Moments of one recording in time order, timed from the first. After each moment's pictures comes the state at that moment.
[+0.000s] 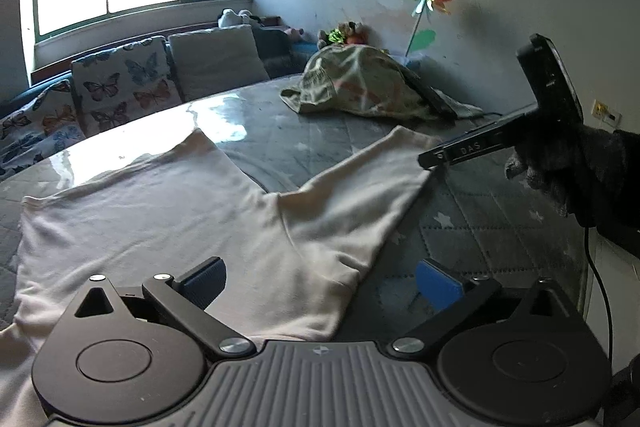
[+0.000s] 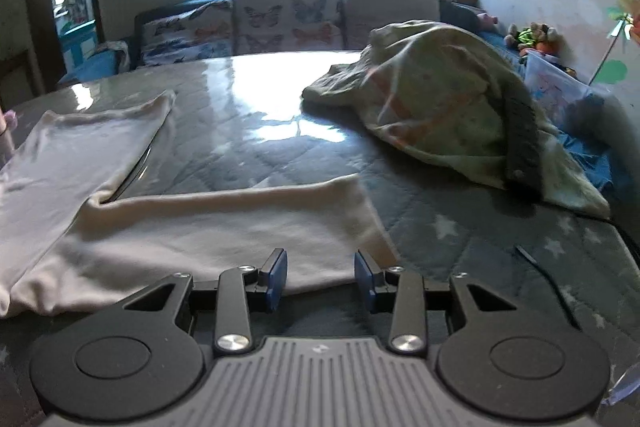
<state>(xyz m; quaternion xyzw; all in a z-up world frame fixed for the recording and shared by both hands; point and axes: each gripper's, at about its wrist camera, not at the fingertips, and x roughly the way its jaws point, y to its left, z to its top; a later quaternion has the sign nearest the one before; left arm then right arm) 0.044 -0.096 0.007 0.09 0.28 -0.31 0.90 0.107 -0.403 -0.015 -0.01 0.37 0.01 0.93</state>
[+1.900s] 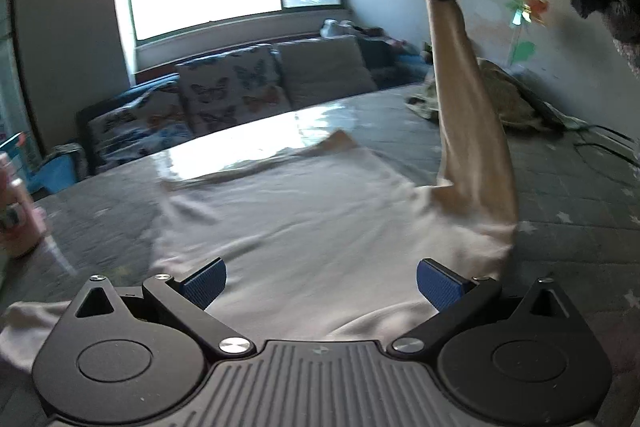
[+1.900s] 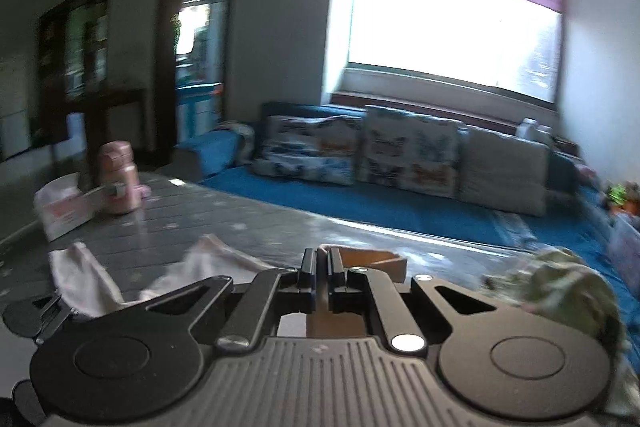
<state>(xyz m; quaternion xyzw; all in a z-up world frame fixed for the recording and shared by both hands) 0.037 -0.016 0.009 0.10 0.26 -0.15 0.95 0.104 -0.221 0.130 -0.08 0.20 0.19 0.96</state>
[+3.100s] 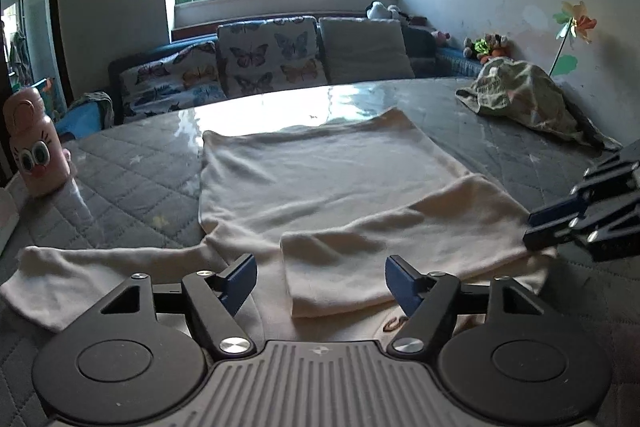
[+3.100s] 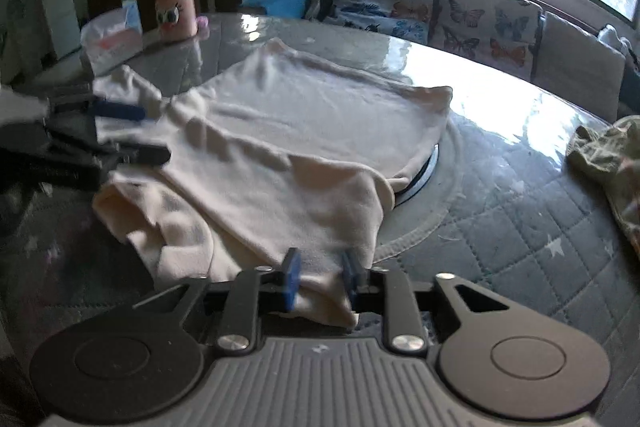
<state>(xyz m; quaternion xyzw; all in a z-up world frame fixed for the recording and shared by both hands) 0.053 0.009 -0.001 0.05 0.31 -0.11 0.94 0.083 -0.232 0.002 -0.11 0.38 0.27 0.88</state>
